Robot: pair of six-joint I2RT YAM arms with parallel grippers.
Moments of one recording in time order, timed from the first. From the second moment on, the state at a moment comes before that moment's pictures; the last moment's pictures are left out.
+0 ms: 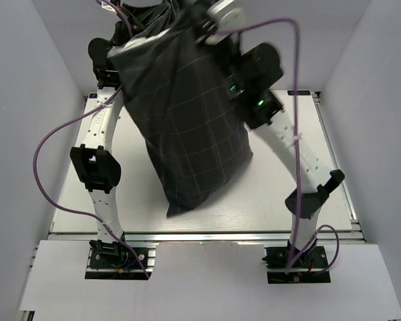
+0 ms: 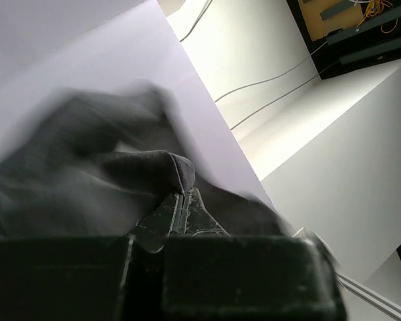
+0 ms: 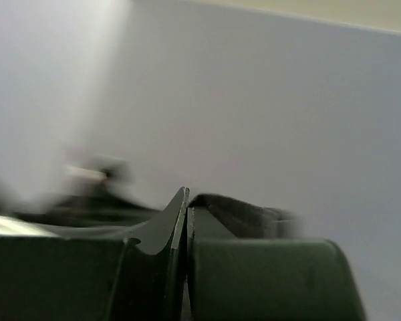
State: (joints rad) left arm -0.14 2.08 2.27 0.70 0.63 -1.91; right arm 0.87 1.85 2.36 0.21 0.01 -0.47
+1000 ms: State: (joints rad) left arm -0.38 2.30 2.45 0.68 0.57 -1.91; right arm 0.07 1.81 2.23 0.06 -0.01 -0.16
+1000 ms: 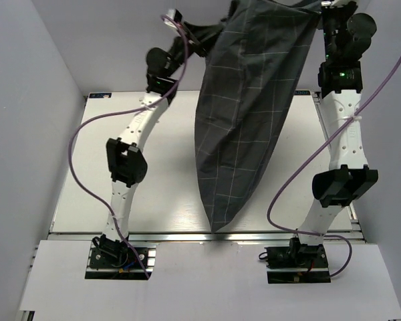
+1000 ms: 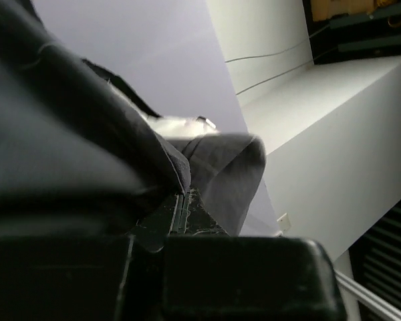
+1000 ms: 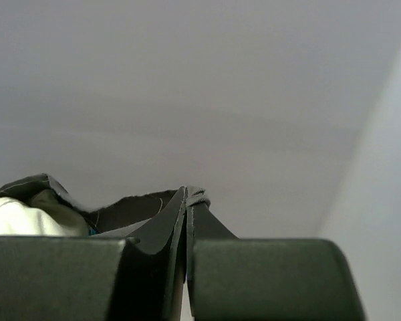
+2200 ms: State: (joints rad) left arm -0.12 1.50 0.91 0.99 0.62 -1.82; right arm 0.57 1.69 1.80 0.04 -0.22 -0.07
